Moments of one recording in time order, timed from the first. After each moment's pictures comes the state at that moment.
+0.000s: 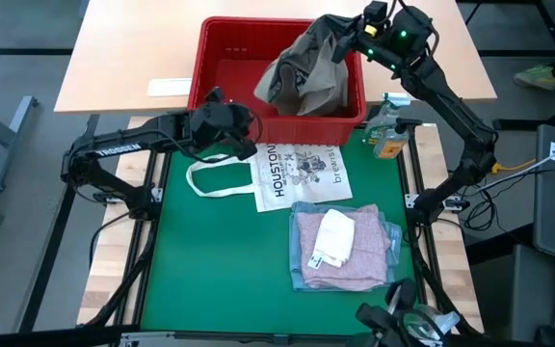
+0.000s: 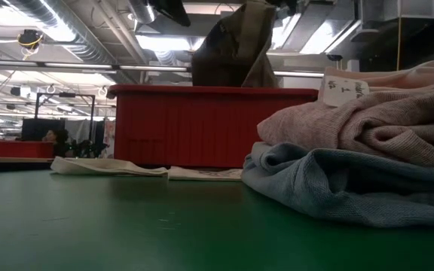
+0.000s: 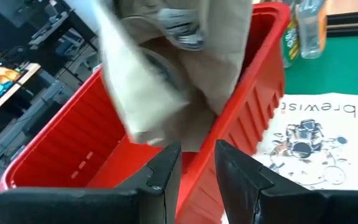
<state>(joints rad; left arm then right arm) 0.21 1.37 1.47 -0.64 -0.64 0.20 -0.77 1.57 1.87 -0.17 -0.18 0.13</state>
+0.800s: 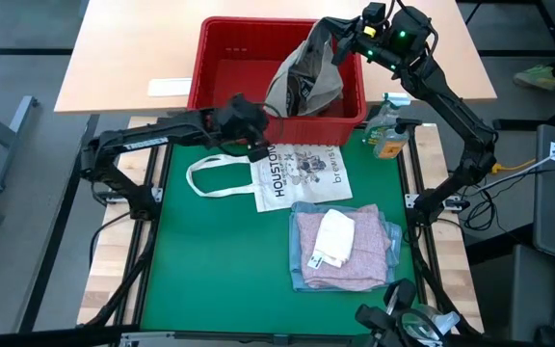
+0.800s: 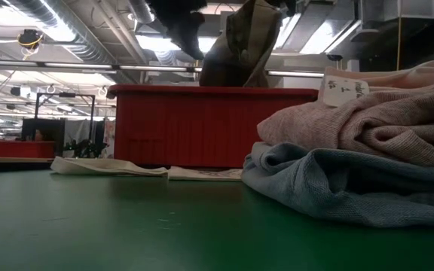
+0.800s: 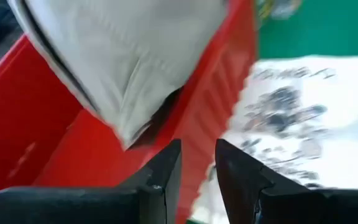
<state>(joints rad) 0.32 1.52 1.47 -0.64 -0.41 0.19 -0.77 1.57 1.87 -0.19 -0.20 0.13</state>
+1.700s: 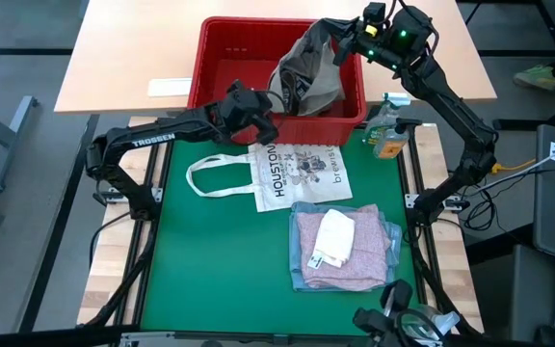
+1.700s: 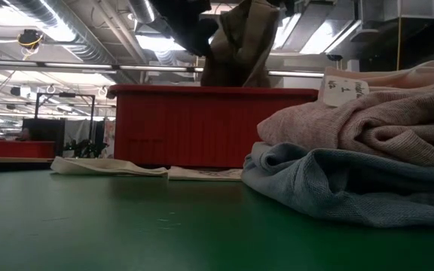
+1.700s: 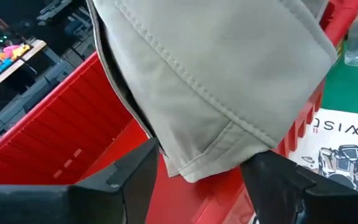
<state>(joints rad) 0.37 1.57 1.47 -0.41 -0.56 0.19 -0.77 1.57 1.87 -0.19 -0.26 0.19</state>
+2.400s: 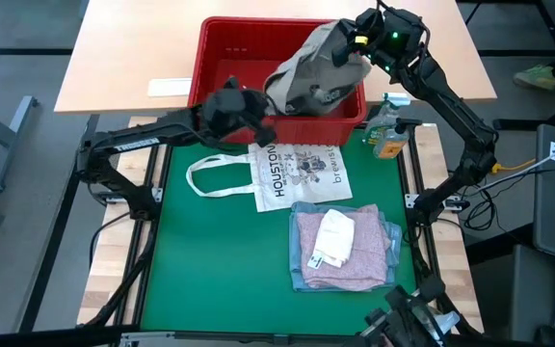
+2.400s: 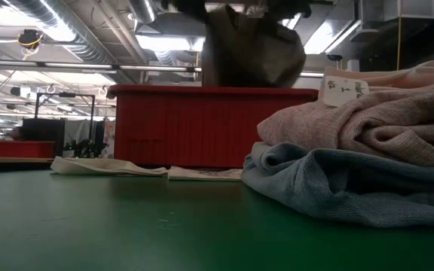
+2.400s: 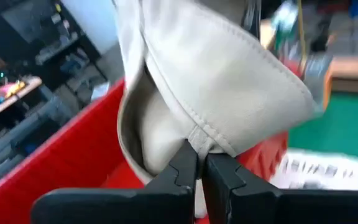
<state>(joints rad) 0.27 1.49 1.53 -0.40 -0.57 0.22 -0.77 1.57 1.87 -0.36 0.17 -0.22</state>
